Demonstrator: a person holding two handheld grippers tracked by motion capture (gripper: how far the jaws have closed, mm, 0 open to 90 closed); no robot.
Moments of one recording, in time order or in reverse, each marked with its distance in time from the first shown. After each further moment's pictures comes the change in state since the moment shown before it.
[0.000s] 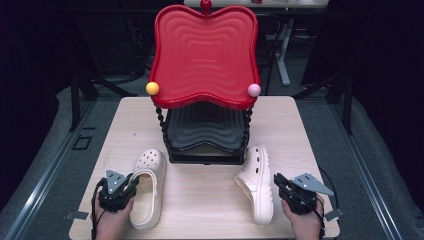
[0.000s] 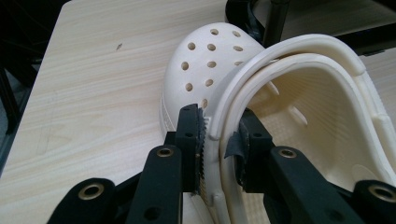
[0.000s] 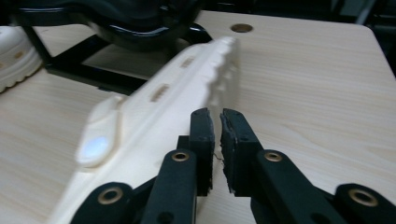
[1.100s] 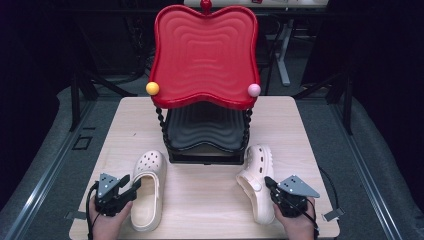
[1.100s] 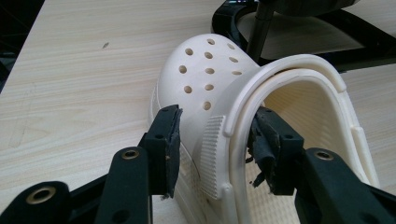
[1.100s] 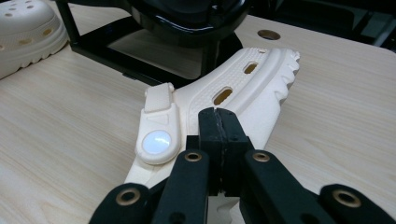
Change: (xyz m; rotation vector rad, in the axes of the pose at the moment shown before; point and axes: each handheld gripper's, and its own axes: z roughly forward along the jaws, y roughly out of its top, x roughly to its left) left arm 0.010 -0.007 -0.006 -0.059 -0.095 -0.097; right arm 0.021 0.004 0.000 0.023 0.037 -0.133
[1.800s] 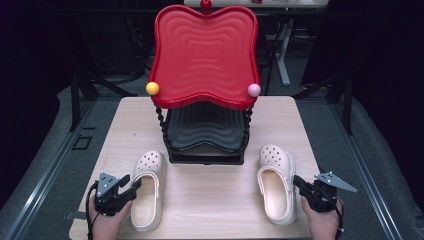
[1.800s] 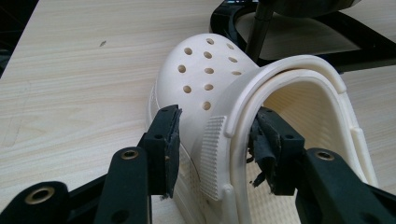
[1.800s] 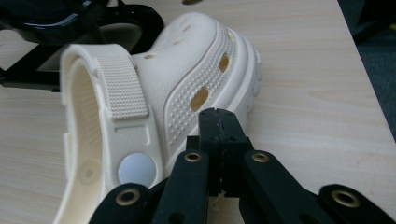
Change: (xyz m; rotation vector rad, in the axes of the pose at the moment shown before) left arm 0.002 0.000 0.001 -0.002 -0.012 -0.010; right arm -0.078 -0.031 -0.009 0.061 -0.088 0.355
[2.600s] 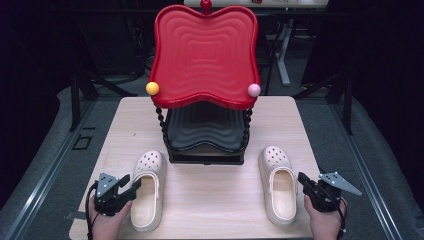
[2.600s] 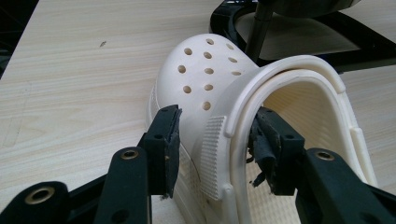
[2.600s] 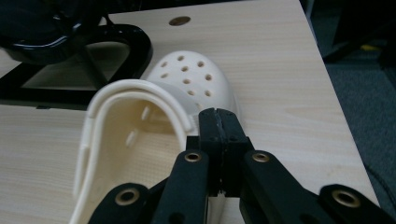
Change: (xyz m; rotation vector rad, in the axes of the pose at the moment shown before) left arm 0.000 0.000 0.000 -0.001 -0.002 0.001; right arm 0.005 0.005 -0.009 -0.093 -0.047 -0.055
